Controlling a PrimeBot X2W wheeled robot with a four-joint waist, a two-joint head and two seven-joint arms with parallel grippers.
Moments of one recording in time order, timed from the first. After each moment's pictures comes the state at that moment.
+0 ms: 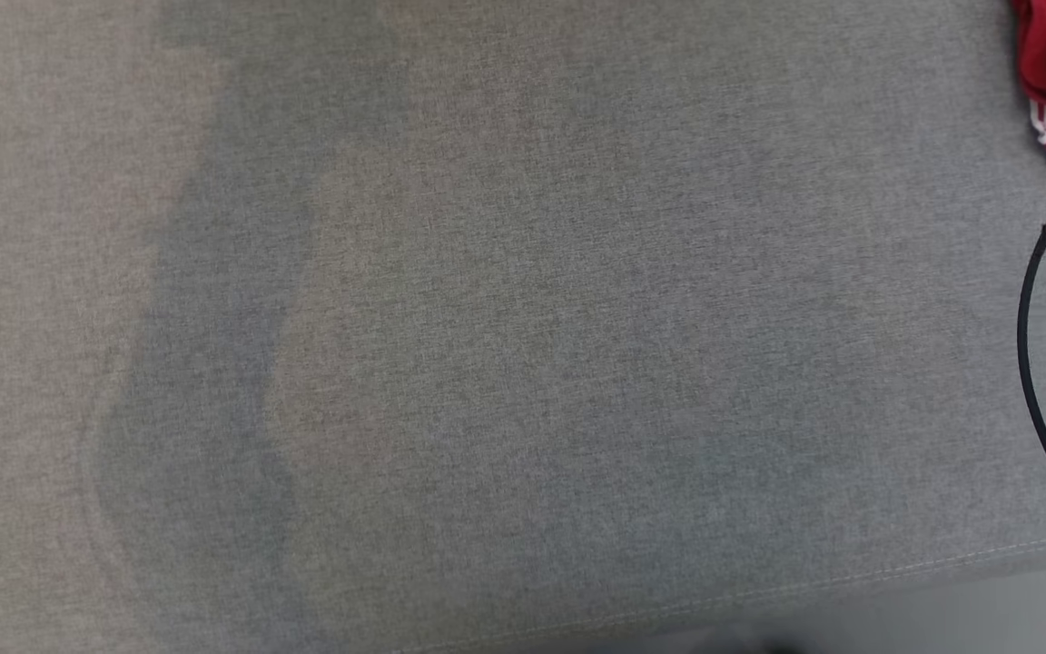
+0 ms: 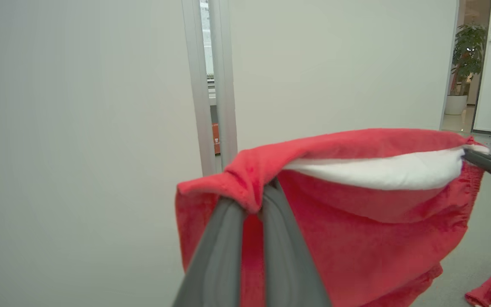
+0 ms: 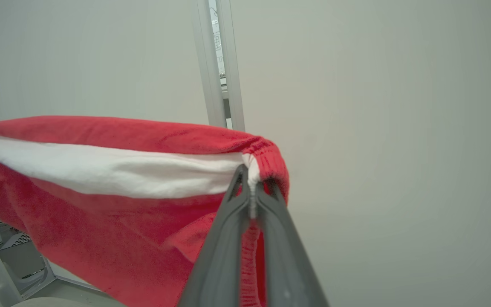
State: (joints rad) left arm -1.65 0.41 -0.74 0.68 -0.87 -0.13 -0.14; right arm -1.59 -0.30 0.61 0.78 0.83 0.13 -0.24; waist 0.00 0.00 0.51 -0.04
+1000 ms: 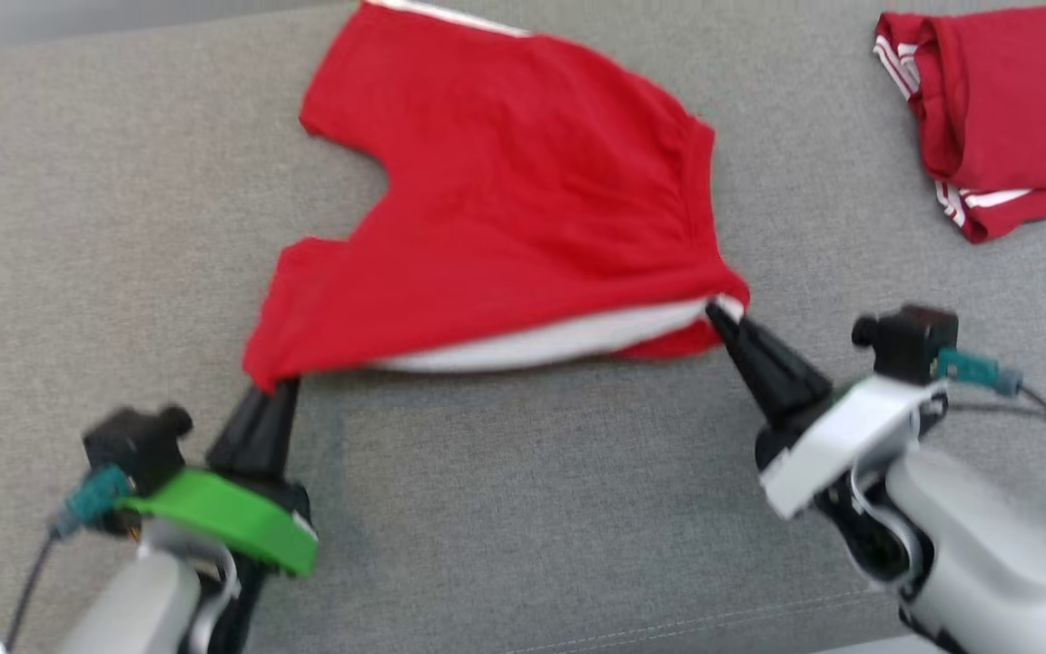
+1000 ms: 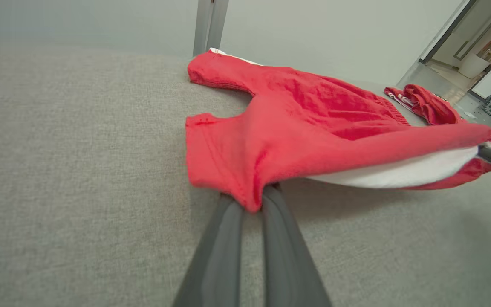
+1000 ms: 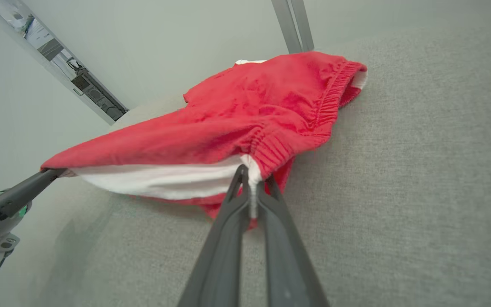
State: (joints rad) left arm -0.32 0.44 -0.55 0.23 -0.80 -0.03 -0.26; right arm -0.52 -0.46 0.75 0.29 0.96 0.13 -0.26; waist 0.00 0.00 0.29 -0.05
